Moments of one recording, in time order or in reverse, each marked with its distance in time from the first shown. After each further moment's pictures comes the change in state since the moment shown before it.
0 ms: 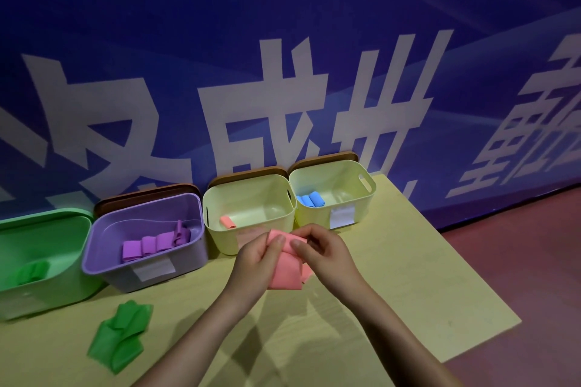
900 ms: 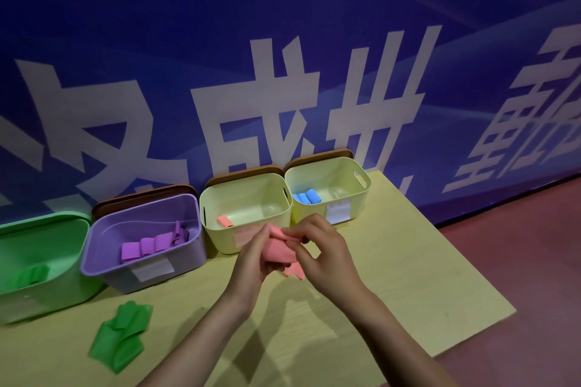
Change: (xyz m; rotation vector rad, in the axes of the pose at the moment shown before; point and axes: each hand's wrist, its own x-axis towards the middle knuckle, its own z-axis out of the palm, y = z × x) left_hand -0.013 0.013 0.009 -0.467 -0.083 -0.160; right_hand -0.010 0.007 -0.005 -0.380 0.123 -0.405
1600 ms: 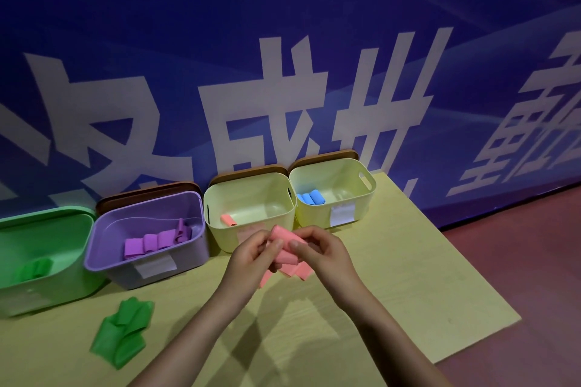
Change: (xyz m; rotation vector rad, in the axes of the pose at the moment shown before) left_hand 0.005 -0.001 -0.022 0.336 -0.010 0.161; right_hand 0.003 -0.003 0.008 0.511 -0.084 0.505
